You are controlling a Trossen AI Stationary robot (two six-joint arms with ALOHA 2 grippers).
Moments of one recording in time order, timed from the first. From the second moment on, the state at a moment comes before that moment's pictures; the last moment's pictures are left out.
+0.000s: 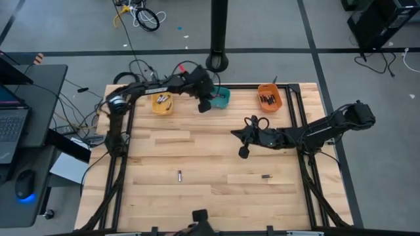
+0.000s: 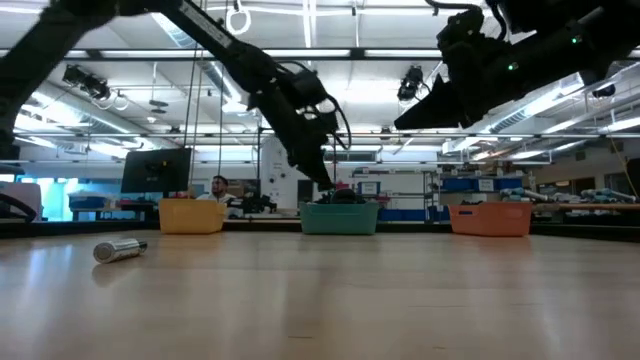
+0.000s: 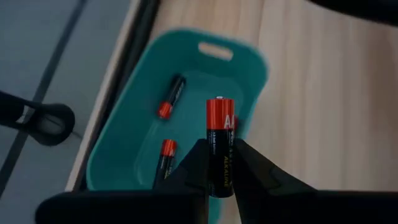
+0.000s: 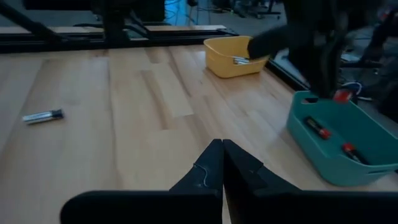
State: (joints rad) left arm 0.57 1.94 1.47 -0.39 0.15 0.35; right arm 0.13 1.29 0.47 0.45 0.50 0.10
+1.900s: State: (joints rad) left arm 0.66 2.18 1.70 -0.61 0.14 0.57; right arm 0.02 1.29 0.47 0.45 0.39 0.08
